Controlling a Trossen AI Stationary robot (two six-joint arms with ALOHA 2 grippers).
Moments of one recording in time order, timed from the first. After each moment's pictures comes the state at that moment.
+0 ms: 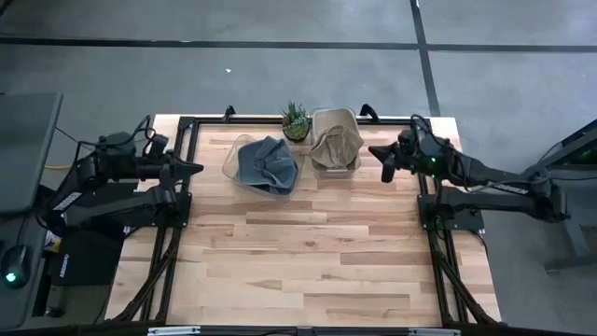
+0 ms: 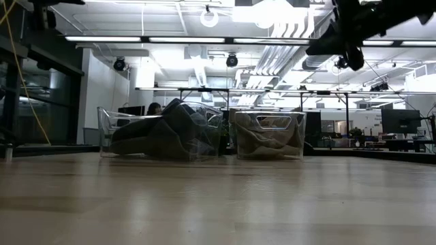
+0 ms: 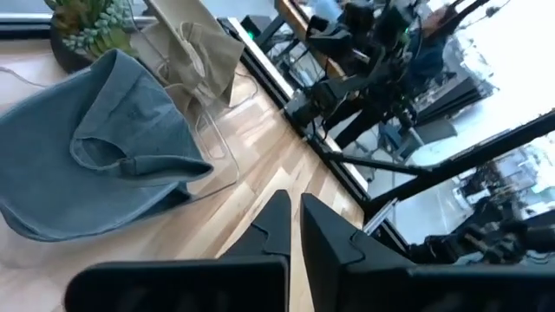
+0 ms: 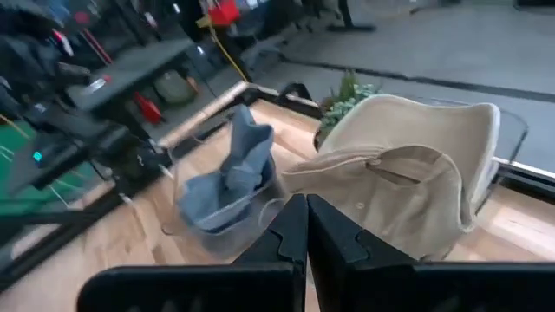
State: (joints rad) left arm 0.40 0.28 0.85 -0.84 0.23 -0.74; right arm -0.33 0.65 0.56 -0.18 0.15 0.49
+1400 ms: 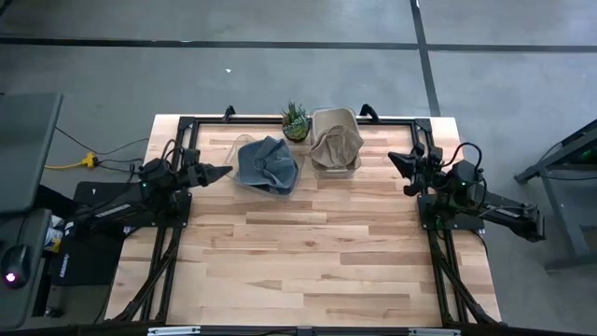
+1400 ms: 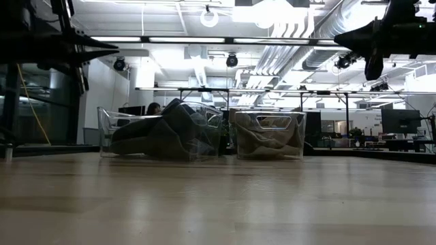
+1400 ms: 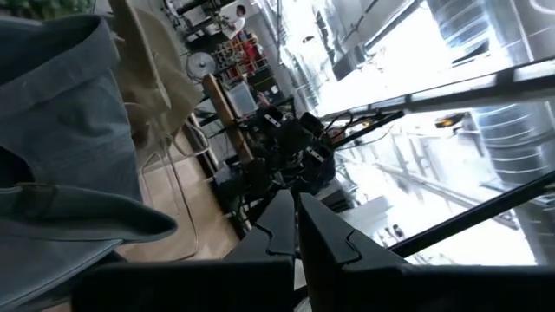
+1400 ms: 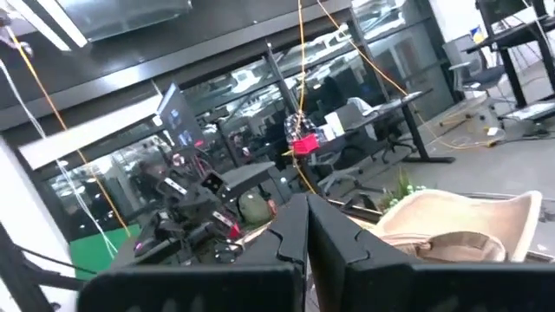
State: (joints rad) left arm 0.40 0.01 0.06 0.12 0.18 -1.14; right arm -0.33 0.03 0.12 0.16 0.09 0.43
